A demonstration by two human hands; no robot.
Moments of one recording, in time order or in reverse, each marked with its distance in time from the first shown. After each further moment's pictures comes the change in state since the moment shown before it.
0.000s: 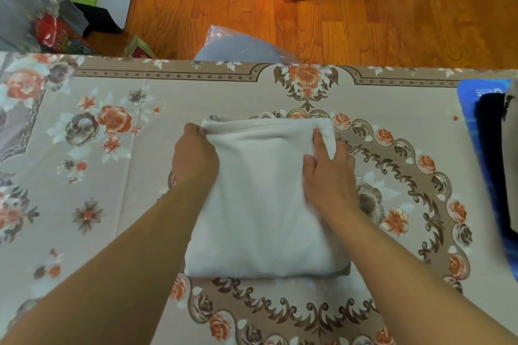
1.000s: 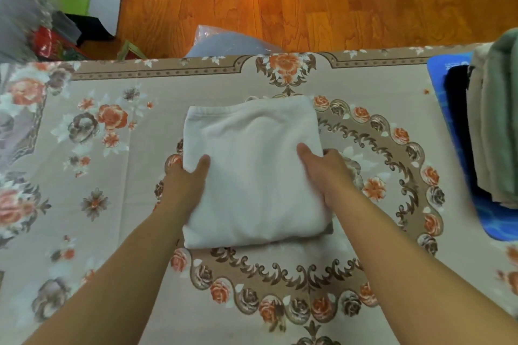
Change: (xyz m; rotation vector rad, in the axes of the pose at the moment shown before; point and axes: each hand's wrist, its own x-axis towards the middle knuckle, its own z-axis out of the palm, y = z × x) left_hand -0.064 -0.056 -0.022 -0.094 -0.243 -0.096; right_hand -0.031 0.029 -0.019 0.790 -0.167 0.504
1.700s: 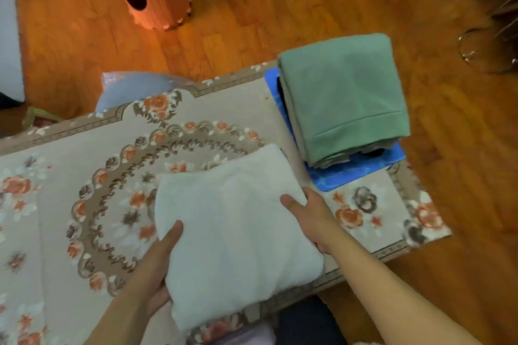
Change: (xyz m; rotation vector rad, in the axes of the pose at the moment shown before) left_hand -0.281 0.099 0.082 -0.638 -0.606 -0.352; right_hand -0.112 0.104 -0.291 0.230 -0.091 -0.043
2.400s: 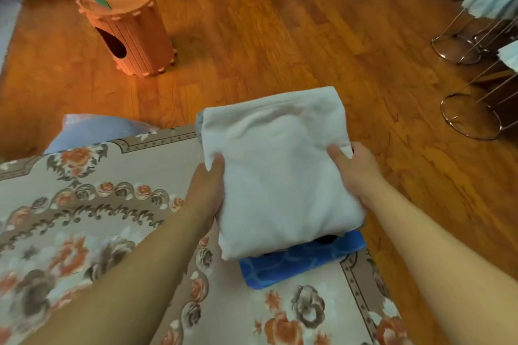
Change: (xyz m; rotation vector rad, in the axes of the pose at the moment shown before) left_hand 0.182 0.051 0.335 0.396 0.153 0.485; right_hand 0.213 -0.114 -0.272 -0.144 0.307 -0.359
